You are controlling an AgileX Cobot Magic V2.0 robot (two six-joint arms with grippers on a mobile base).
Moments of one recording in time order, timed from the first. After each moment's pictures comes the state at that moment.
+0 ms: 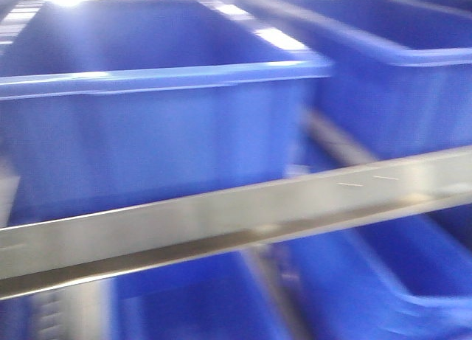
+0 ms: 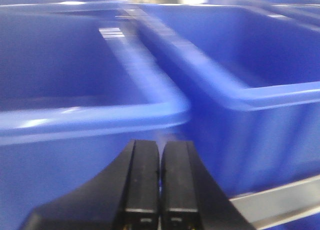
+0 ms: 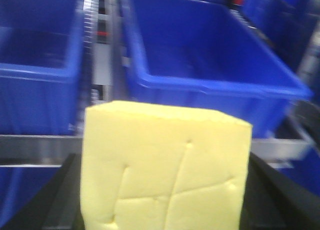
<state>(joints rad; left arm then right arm) -0.06 -0.01 0.00 0.13 0.10 -0.20 0.15 0.02 -0.47 -0.07 0.68 -0.07</state>
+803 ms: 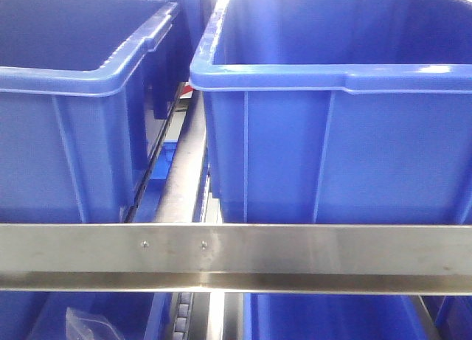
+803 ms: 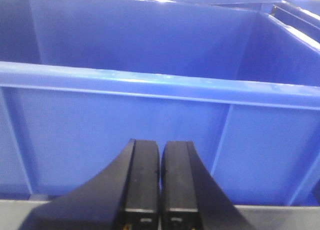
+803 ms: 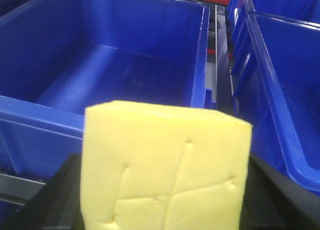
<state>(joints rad) -0.06 -0.01 0.00 0.13 0.10 -0.20 0.15 0.02 -0.47 -0.07 0.68 -0.07</state>
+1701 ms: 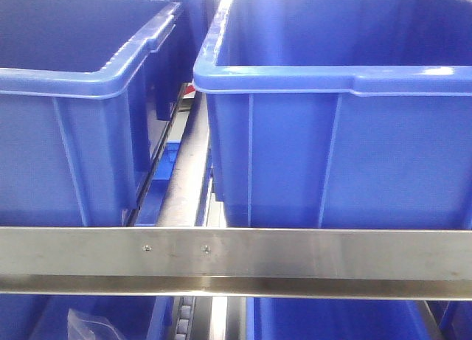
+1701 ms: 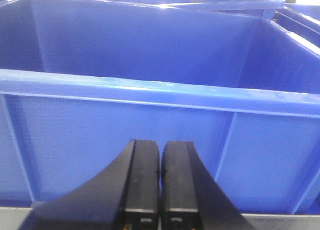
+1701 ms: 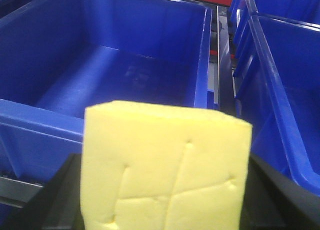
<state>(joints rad) -0.06 -0.01 0.00 0.13 0.09 -0.20 0.15 0.02 -0.47 -0.07 0.68 -0.07</state>
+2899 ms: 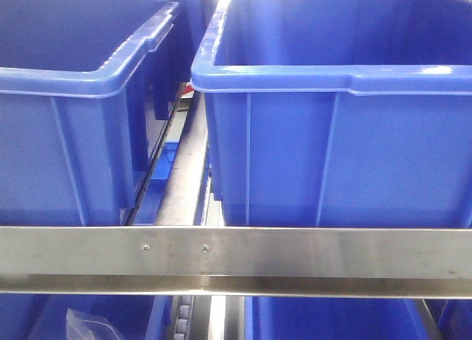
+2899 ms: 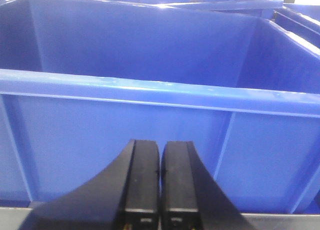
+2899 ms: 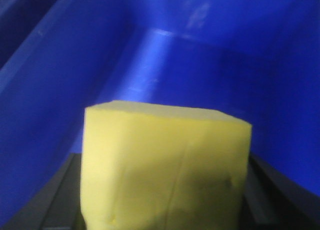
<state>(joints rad) -0.06 -0.01 0.00 0.13 0.09 -0.20 0.30 1.23 -1.17 -0.03 0.52 0.01</state>
